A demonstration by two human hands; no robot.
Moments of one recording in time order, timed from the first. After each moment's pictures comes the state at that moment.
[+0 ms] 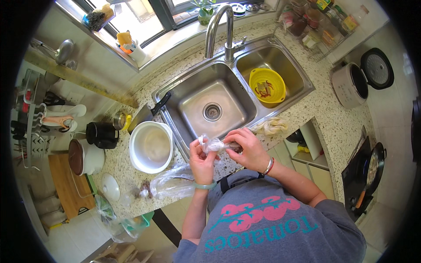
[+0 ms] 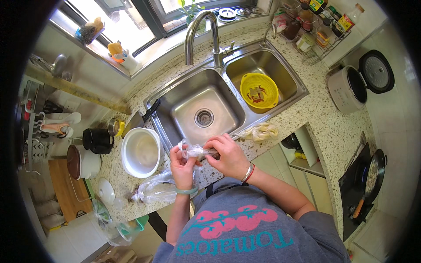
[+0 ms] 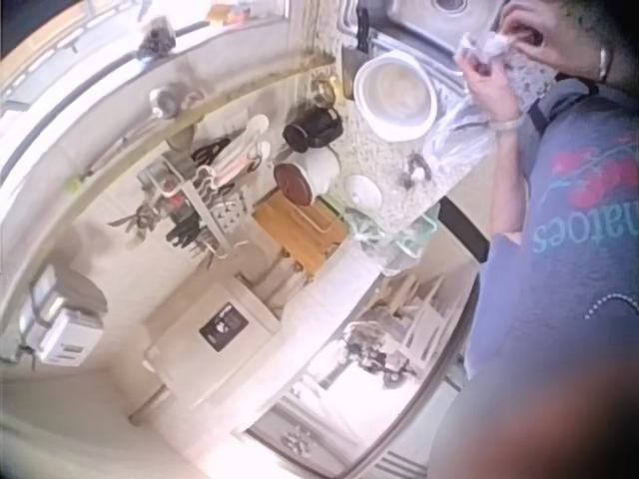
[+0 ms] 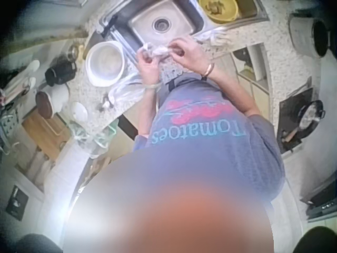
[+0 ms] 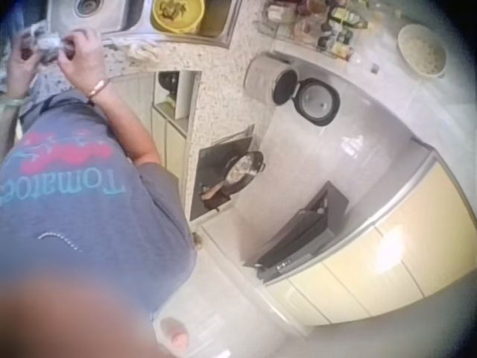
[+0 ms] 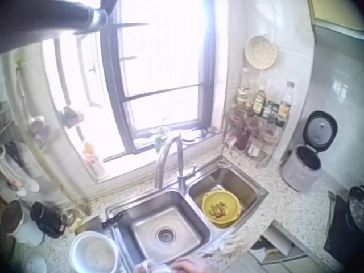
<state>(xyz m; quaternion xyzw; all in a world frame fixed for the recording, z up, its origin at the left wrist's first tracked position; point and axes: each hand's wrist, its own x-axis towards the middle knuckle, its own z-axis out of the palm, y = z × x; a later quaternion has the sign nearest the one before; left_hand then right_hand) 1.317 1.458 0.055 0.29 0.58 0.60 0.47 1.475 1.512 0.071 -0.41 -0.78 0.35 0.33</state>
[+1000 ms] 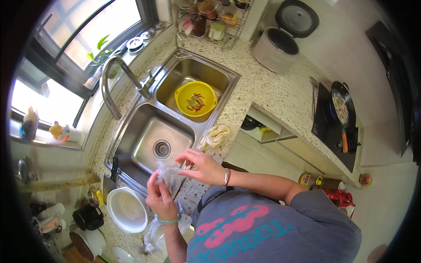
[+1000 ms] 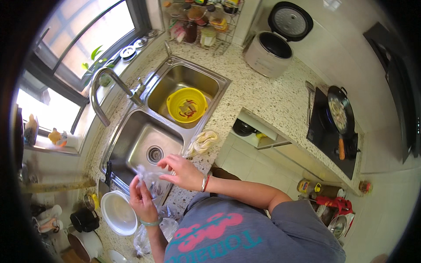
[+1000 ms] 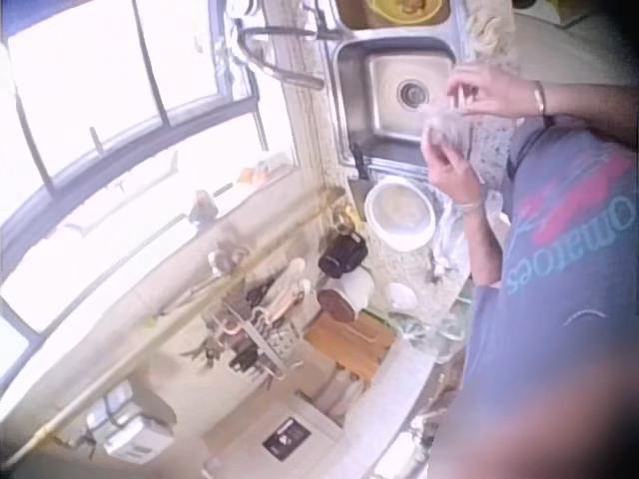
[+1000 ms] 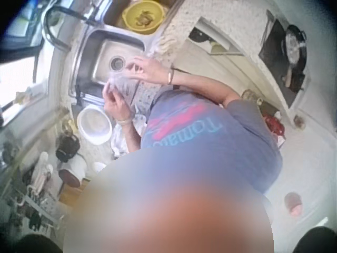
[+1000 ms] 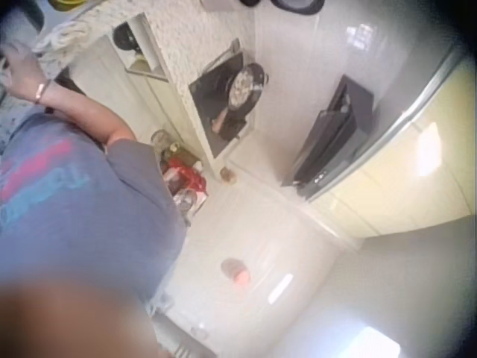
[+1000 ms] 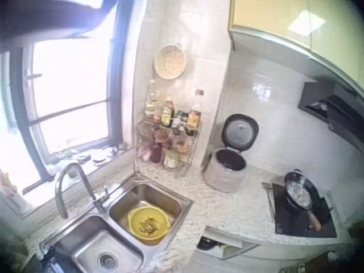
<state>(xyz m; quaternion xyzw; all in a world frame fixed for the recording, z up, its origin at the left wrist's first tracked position) 1.328 1.496 0.101 0.53 0.61 0.43 0.41 1.504 1.518 0.072 -0.51 -0.64 0.40 0.40</state>
